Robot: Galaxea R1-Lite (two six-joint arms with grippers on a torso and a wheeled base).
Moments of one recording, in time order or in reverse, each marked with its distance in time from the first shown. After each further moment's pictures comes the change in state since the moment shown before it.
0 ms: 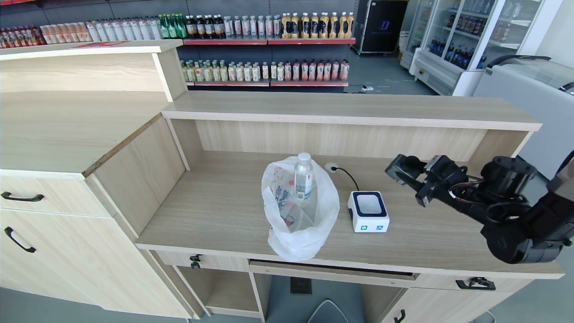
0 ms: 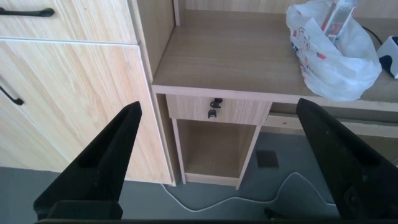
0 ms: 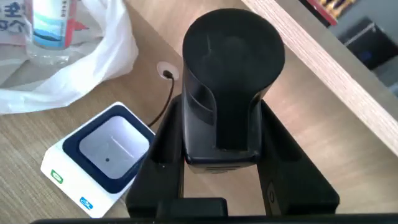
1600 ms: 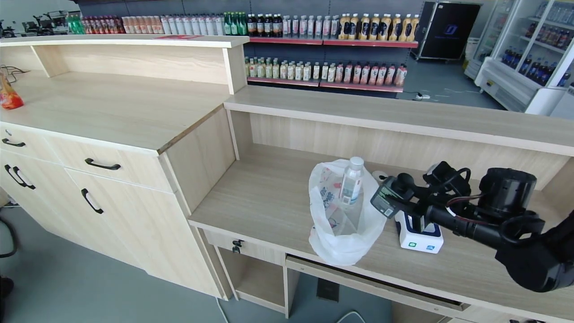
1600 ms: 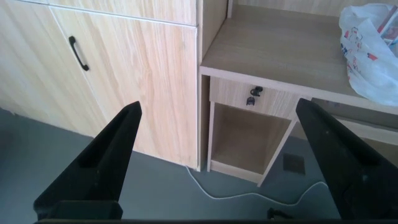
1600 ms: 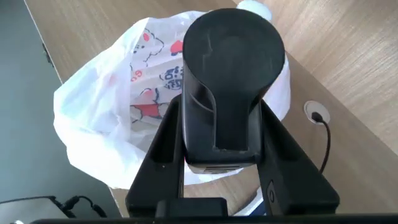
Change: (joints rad) left arm 0.000 0.000 0.000 0.000 0.000 0.000; right arm 0.126 -0.141 0.188 0.153 -0.017 0.275
